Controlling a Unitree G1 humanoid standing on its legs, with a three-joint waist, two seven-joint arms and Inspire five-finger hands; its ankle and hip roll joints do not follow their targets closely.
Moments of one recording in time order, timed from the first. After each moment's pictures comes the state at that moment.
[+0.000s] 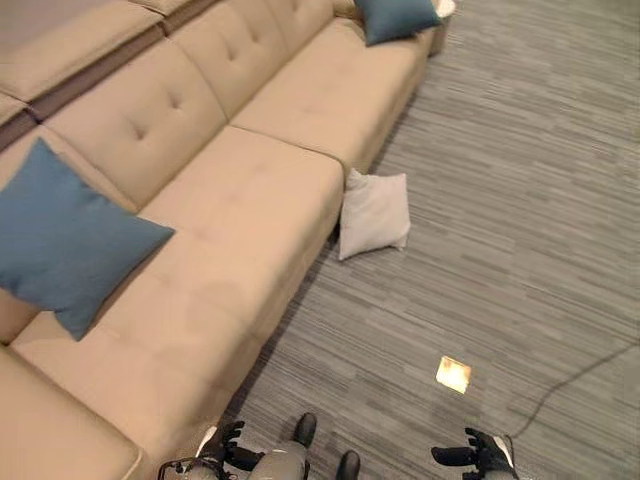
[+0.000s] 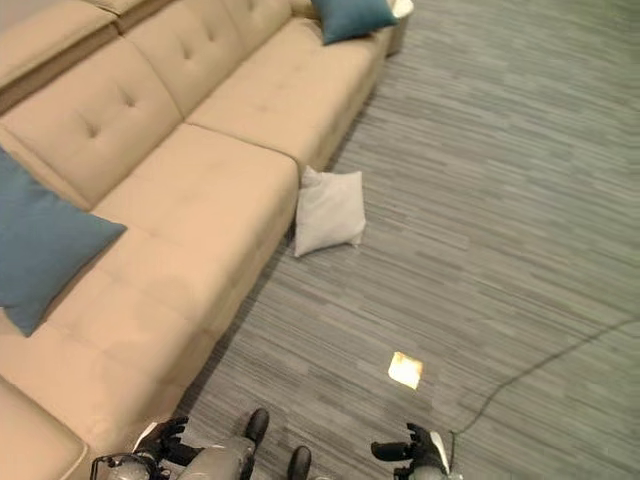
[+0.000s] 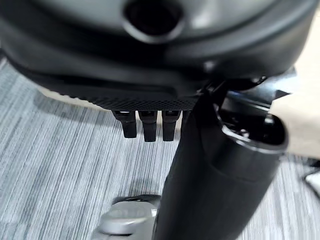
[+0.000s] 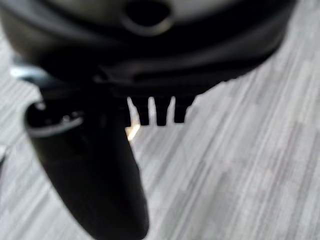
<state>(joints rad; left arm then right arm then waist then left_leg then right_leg) -0.02 0.25 -0.22 1.18 -0.08 -0.10 0.08 -0.10 -0.30 0.11 1.25 0.14 -0.09 -0.20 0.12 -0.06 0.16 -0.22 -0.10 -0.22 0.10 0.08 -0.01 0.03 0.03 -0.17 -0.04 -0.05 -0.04</state>
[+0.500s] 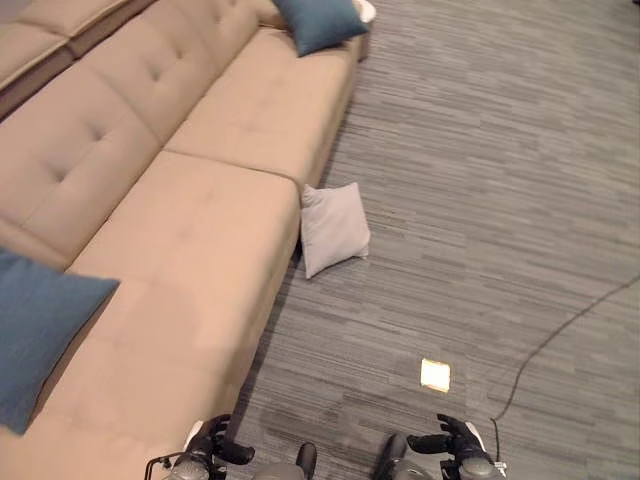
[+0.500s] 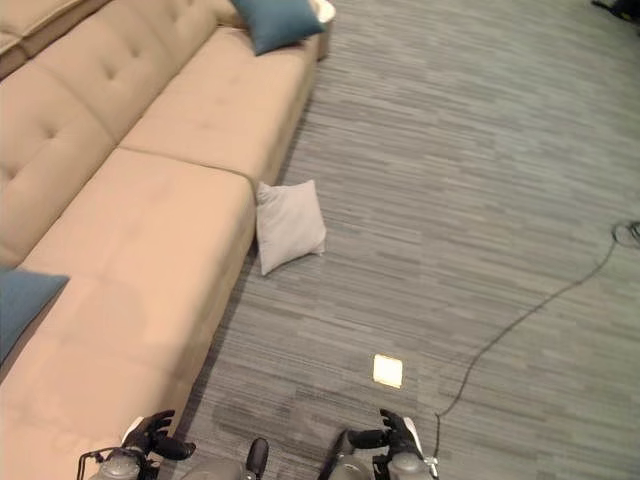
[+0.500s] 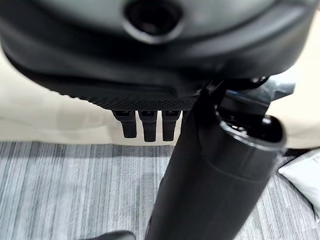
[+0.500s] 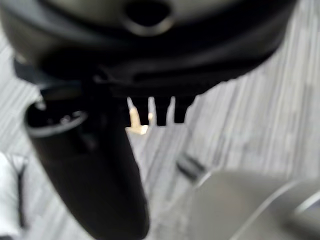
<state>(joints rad) -0.05 0.29 -0.18 1.18 -0.09 -0.10 0.10 -0.12 -0.24 0.15 1.20 0.13 -0.08 -0.18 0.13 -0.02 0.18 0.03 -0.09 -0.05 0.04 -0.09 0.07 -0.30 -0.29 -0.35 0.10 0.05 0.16</state>
